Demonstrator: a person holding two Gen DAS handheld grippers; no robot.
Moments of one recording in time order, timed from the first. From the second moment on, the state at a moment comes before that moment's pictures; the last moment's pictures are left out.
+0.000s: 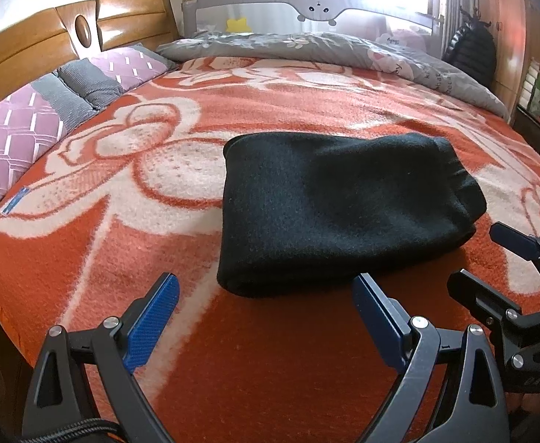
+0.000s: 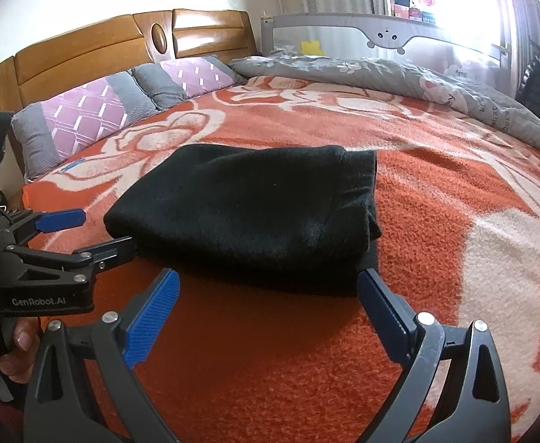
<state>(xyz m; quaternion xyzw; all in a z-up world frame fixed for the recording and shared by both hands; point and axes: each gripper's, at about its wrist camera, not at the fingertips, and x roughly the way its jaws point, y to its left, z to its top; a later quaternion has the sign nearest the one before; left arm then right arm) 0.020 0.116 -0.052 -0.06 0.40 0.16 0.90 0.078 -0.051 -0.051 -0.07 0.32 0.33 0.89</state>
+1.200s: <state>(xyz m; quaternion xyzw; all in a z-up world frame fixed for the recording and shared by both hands) 0.023 0.115 -0.044 -0.05 0.40 0.17 0.90 0.085 -0.059 -0.041 -0.07 0.31 0.33 0.89</state>
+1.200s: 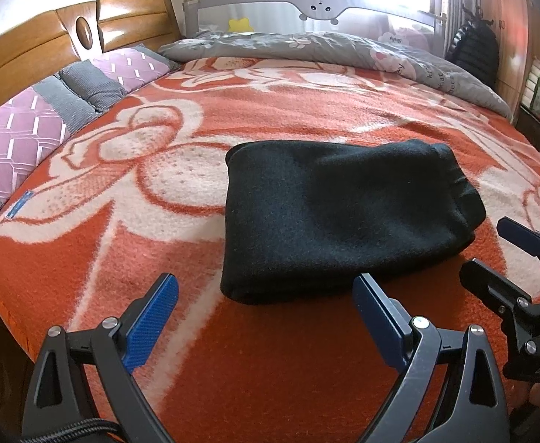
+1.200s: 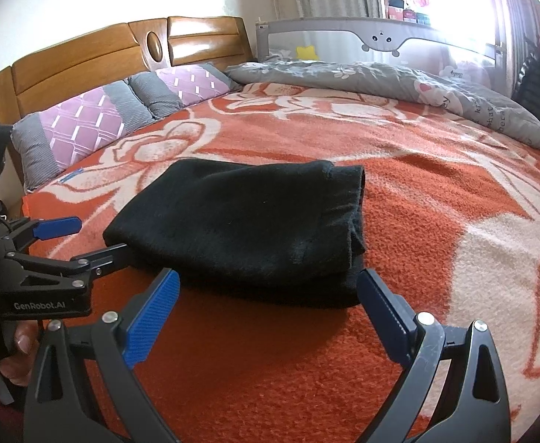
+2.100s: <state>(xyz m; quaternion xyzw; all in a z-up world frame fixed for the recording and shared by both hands) 0.029 0.118 -0.039 -0.06 0.41 0.17 0.90 0.086 -0.055 -0.034 -0.07 0.31 0.33 0.89</state>
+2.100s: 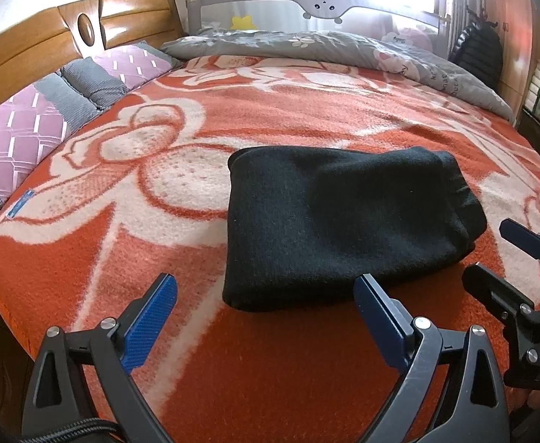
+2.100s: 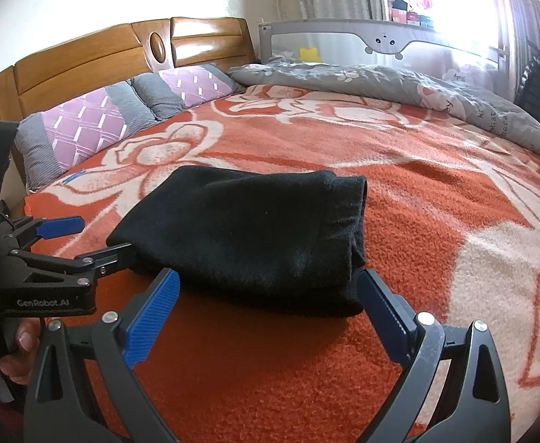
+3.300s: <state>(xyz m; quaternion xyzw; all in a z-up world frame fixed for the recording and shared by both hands) 0.046 0.124 -0.032 -0.06 0.42 0.18 0.89 0.107 -0.057 -0.029 -0.07 0.33 0.31 0.89</state>
